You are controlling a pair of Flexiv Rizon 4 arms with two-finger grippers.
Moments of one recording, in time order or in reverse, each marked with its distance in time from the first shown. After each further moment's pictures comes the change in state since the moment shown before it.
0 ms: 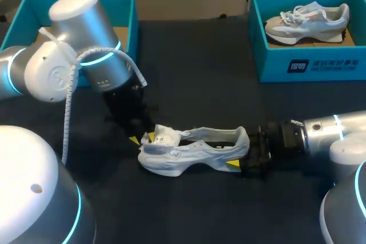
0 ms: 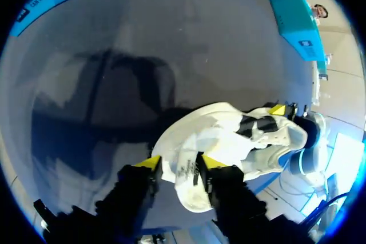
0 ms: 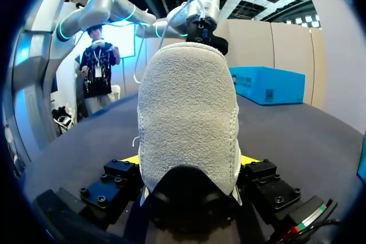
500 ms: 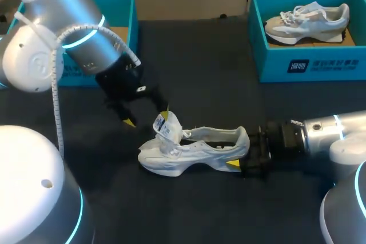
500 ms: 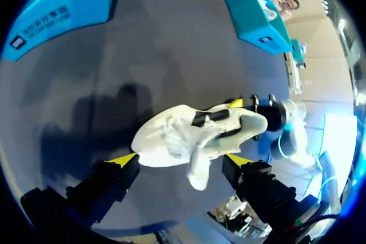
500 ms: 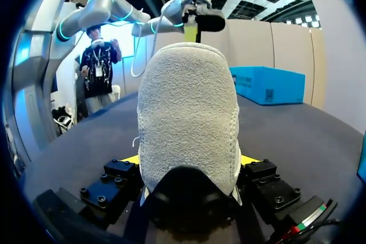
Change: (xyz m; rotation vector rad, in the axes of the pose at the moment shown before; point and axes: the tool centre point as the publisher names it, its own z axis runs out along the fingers) left arm 0.042 0.014 -0.064 0.082 0.093 0.151; right arm 0.000 0.000 0.000 0.000 0.000 0.000
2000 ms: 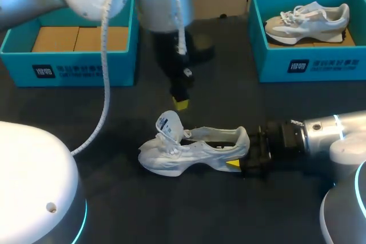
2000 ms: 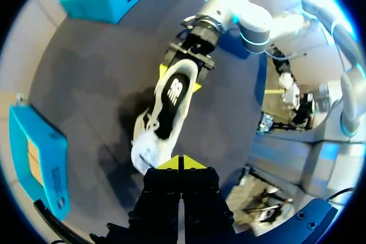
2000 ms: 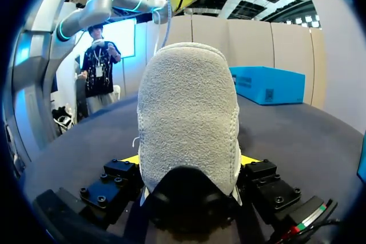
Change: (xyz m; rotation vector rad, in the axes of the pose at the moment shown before) left arm 0.095 0.012 -0.036 -0.273 -0.199 1.014; right arm 0.000 0.000 0.000 0.000 0.000 0.000
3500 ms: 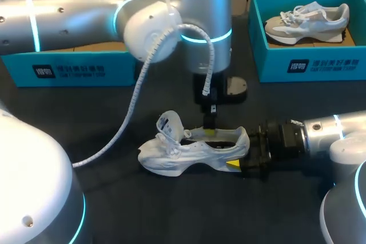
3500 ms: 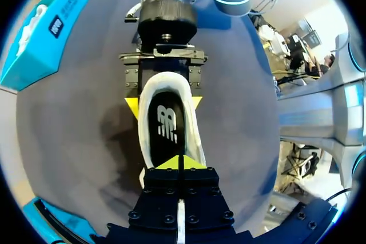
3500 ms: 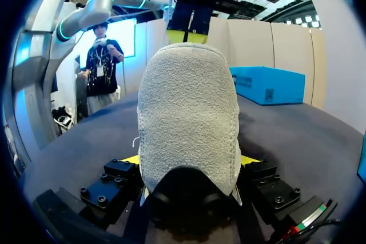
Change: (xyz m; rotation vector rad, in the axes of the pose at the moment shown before) left arm -0.015 -0.061 0.114 -0.053 0.018 0.448; right arm 0.000 0.000 0.000 0.000 0.000 0.000
